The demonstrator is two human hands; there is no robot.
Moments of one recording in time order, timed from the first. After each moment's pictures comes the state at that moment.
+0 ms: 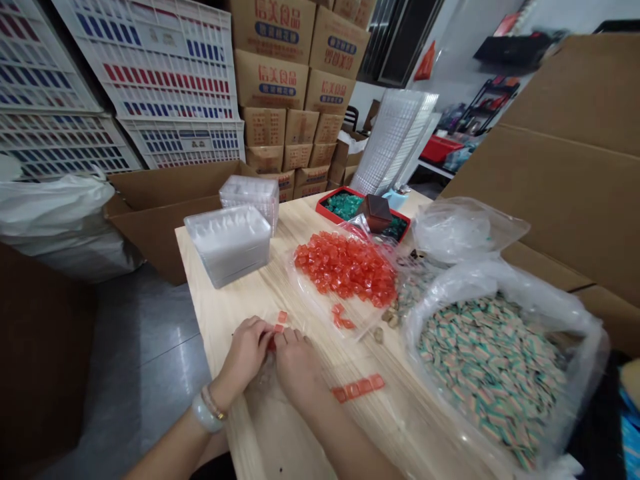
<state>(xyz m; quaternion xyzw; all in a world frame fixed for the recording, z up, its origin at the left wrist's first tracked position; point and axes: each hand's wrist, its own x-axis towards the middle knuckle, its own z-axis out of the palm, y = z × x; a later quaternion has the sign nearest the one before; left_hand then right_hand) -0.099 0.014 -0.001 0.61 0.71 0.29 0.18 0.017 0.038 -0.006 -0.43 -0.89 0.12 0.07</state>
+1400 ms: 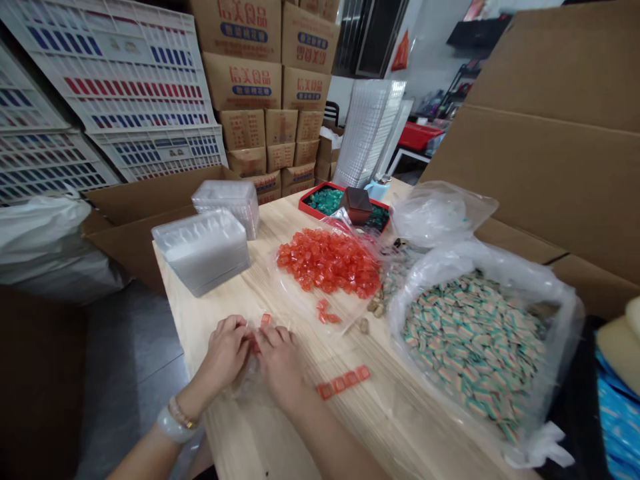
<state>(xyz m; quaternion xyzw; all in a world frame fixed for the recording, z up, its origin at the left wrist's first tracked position) -0.107 0.016 -0.004 0.64 0.72 0.22 0.15 0.029 0.040 -0.006 -0.41 -0.88 0.18 0.15</state>
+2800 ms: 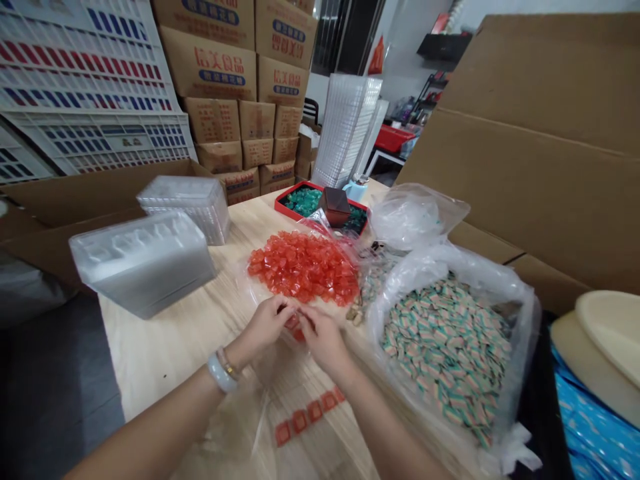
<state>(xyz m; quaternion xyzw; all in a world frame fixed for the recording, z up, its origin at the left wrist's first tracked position) -0.014 0.130 0.010 0.64 0.58 0.36 0.36 0.122 0.131 0.011 -0.49 -0.73 0.36 0.32</state>
